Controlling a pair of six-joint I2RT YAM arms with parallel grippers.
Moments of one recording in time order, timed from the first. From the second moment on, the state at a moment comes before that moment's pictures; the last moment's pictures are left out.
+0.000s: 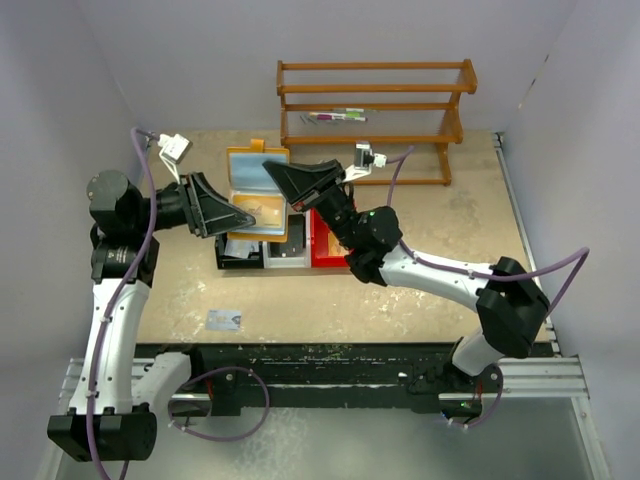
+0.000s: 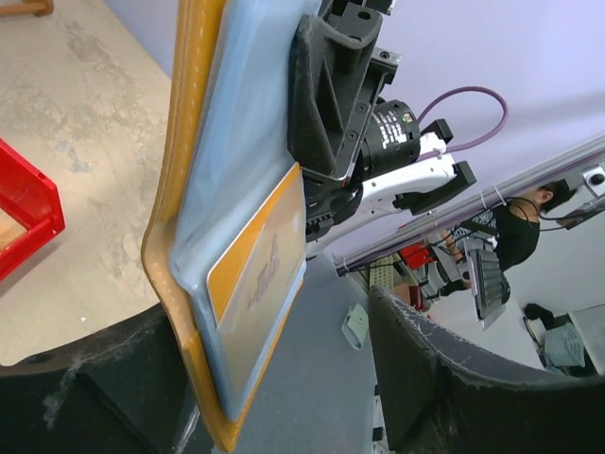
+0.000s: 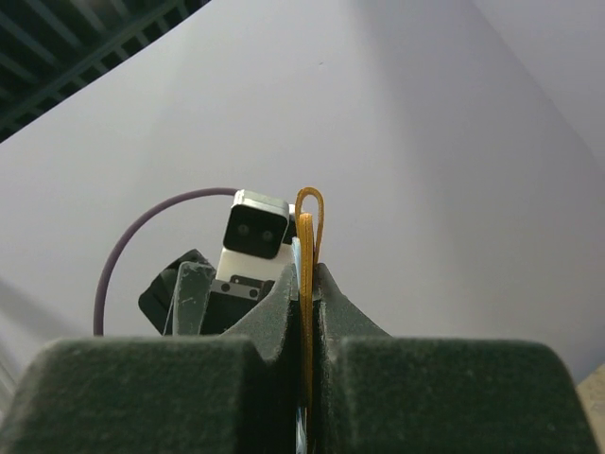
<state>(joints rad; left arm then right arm) 0.02 0.92 1.07 -0.05 1.28 -0.98 0.94 1.57 1.08 1.20 0.08 0.85</state>
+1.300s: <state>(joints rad) 0.05 1.10 1.29 -1.07 1.14 -0.07 0.64 1.75 1.27 0.77 -0.95 0.98</state>
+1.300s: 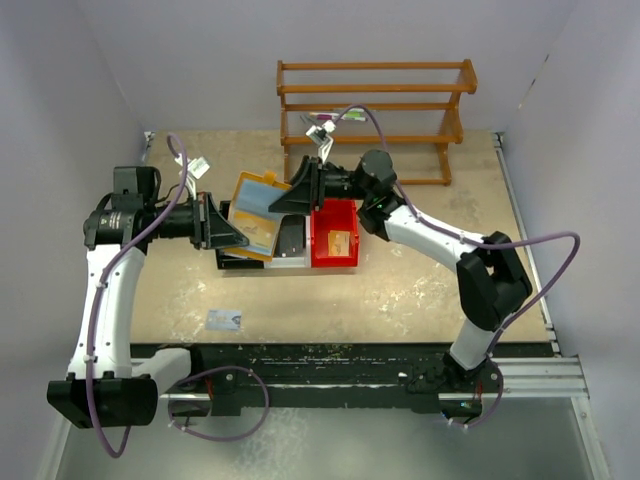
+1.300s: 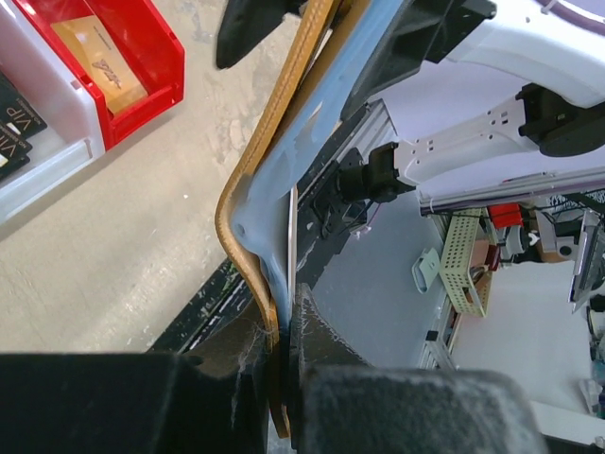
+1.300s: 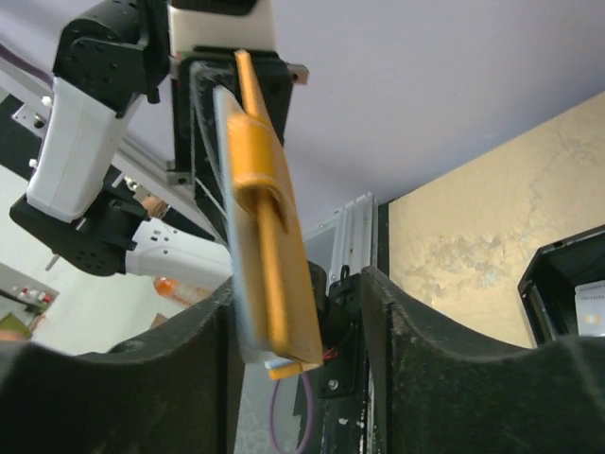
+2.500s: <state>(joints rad) 0.09 0.90 0.94 0.20 1.33 -1.13 0.84 1.32 0.93 0.79 -0.15 1.04</state>
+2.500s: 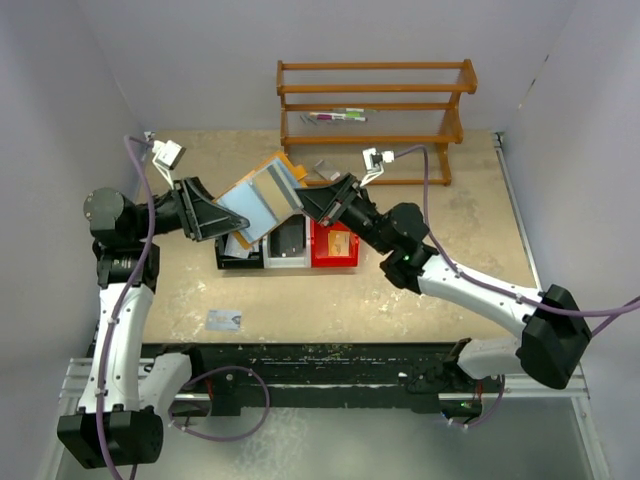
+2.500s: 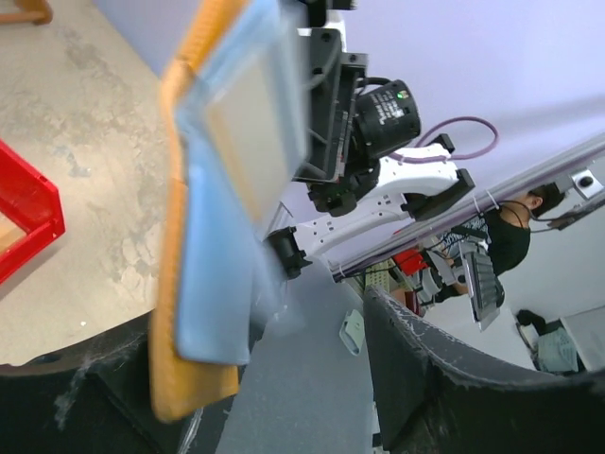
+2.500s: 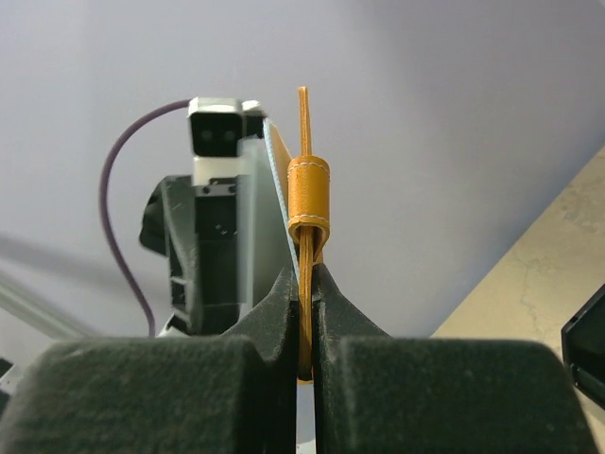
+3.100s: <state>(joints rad) 0.09 0.85 0.87 0.39 1.37 -1.25 1.07 1.28 1.13 0.50 0.20 0.64</state>
